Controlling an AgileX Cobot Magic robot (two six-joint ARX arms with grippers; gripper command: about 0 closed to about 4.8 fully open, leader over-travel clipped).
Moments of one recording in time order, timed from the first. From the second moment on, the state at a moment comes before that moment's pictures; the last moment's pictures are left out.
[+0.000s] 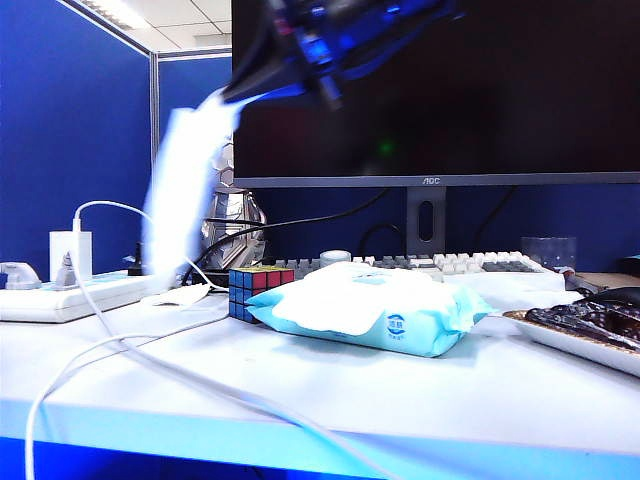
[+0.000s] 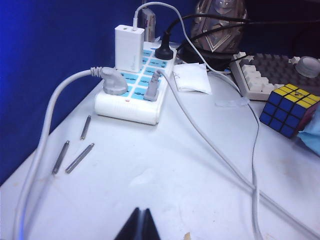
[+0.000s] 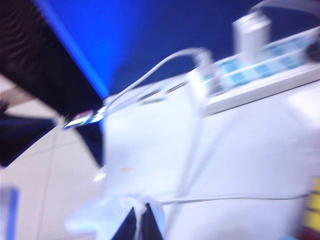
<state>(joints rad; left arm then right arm) -0.01 0.01 0.01 -0.16 0.02 -0.08 0.60 1.75 1.44 -0.20 -0.68 -0.08</state>
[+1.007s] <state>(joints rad) -0.01 0.01 0.01 -0.16 0.02 -0.08 0.64 1.91 1.44 -0.27 -0.57 -0.12</state>
